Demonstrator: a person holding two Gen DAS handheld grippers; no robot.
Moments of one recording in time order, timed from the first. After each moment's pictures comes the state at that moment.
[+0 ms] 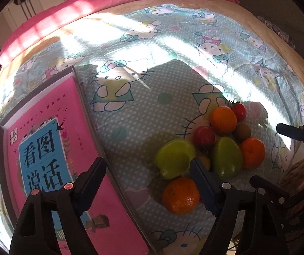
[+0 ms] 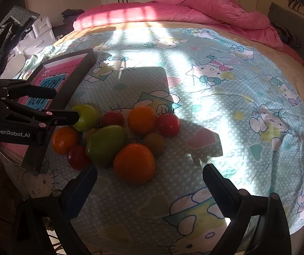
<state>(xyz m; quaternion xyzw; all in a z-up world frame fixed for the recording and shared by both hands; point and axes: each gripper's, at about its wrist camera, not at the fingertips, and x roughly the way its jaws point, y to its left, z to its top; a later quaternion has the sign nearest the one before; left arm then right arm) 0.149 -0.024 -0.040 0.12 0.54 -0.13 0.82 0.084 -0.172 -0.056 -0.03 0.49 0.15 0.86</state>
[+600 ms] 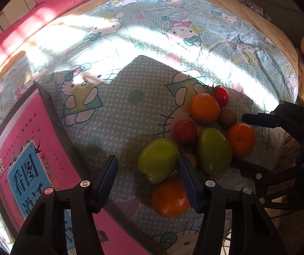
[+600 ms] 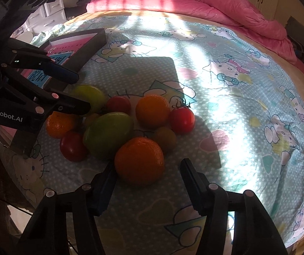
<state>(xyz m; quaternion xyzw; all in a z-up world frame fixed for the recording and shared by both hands) 0.159 -0.045 -0.048 0.17 0.56 -0.23 0.78 0.090 -0.155 -0.074 -0.09 0.50 0.17 0.84</state>
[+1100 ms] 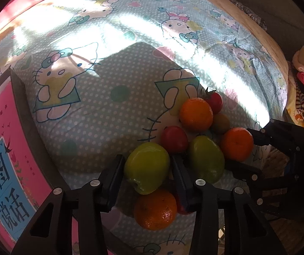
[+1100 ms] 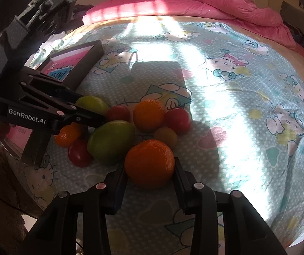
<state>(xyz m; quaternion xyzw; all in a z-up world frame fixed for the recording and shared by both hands) 0.176 -0.048 -0.067 0.09 0.60 -0.26 0.75 0.091 -0.173 -0.071 -0.02 0.50 0.18 0.85</state>
